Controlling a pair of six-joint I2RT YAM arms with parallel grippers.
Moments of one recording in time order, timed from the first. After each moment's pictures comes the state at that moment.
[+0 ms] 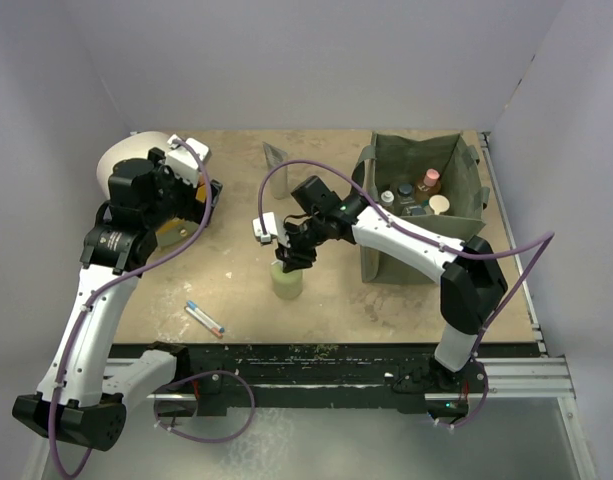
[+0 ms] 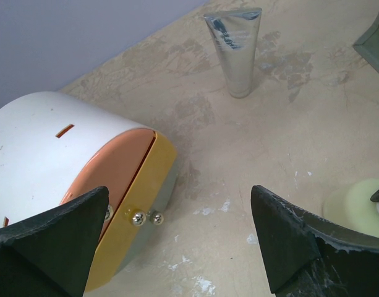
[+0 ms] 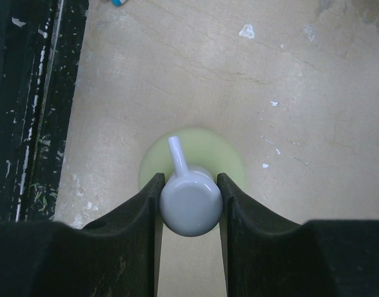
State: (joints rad) left arm -0.19 1.00 1.23 -0.60 0.12 0.30; right arm 0.82 1.76 1.45 -0.66 -0.62 -0.77
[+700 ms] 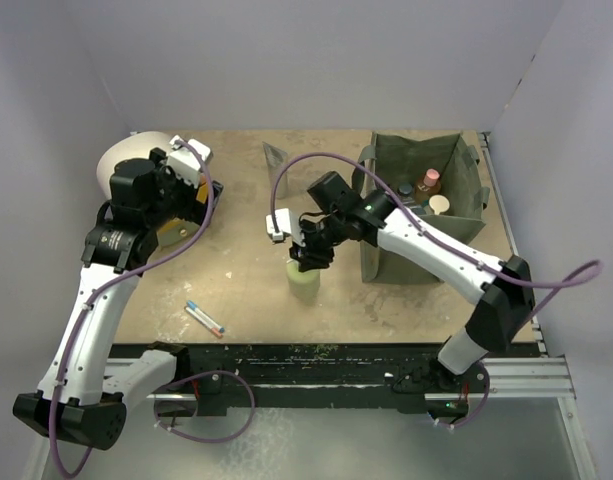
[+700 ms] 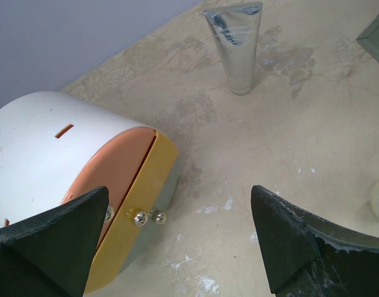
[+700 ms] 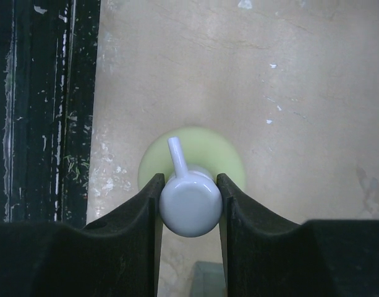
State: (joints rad) left arm -0.19 1.00 1.22 -0.60 0.12 0.32; right arm 0.82 1.61 1.46 -0.84 -0.53 -0.72
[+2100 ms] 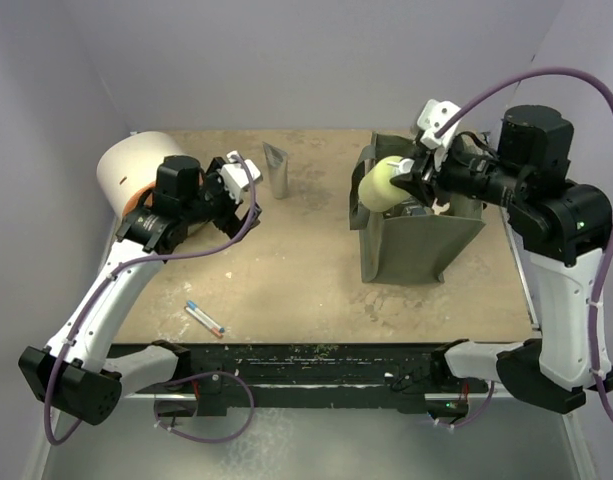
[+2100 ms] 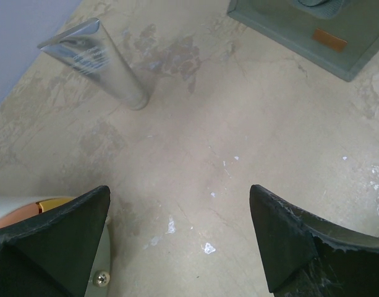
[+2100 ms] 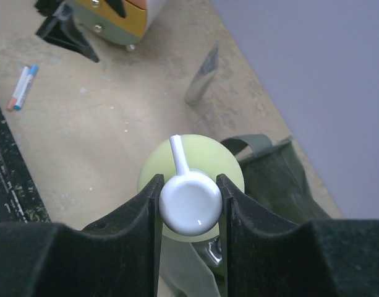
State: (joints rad) left arm -0.35 1.14 1.20 -0.60 0.35 0.43; right arm 0.39 1.28 2.09 -1.19 -0.50 -0.53
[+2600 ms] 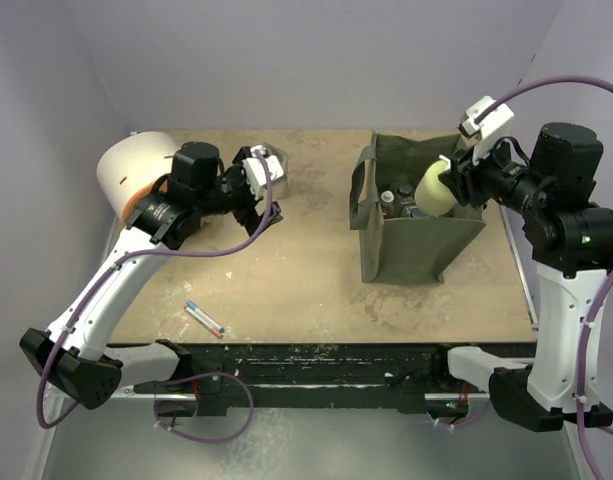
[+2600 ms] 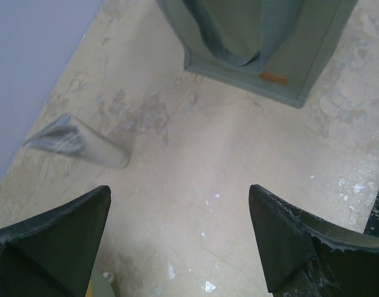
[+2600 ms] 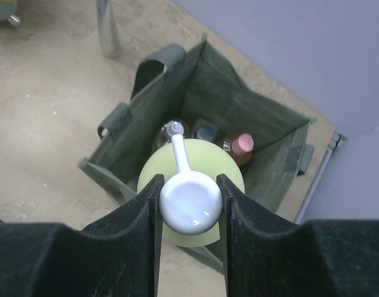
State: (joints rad) left arm -0.47 1.22 1.35 -0.62 0.42 0.46; right arm 0.08 1.17 1.93 -1.15 -0.37 -0.44
